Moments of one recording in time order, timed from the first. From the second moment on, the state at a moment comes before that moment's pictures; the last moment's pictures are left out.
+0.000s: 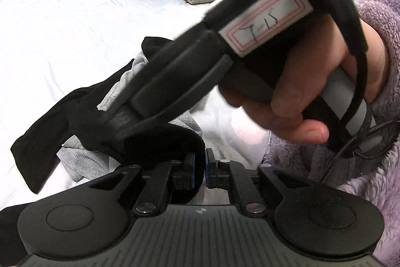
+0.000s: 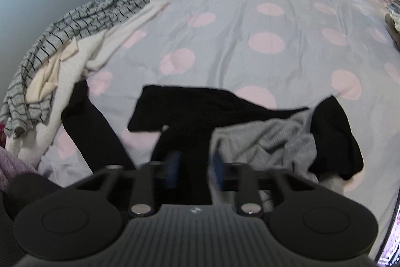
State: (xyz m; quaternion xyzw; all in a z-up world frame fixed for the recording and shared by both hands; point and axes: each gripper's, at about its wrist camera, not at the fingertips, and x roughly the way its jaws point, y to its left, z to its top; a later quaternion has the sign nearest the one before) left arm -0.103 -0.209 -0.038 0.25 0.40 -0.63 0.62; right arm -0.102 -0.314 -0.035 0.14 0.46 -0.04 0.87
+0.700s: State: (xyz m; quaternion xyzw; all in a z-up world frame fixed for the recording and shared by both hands) left arm -0.113 -0.214 -0.029 0.27 0.38 -0.62 0.63; right arm -0.110 -0.306 -0.038 0.11 0.47 -0.02 0.88
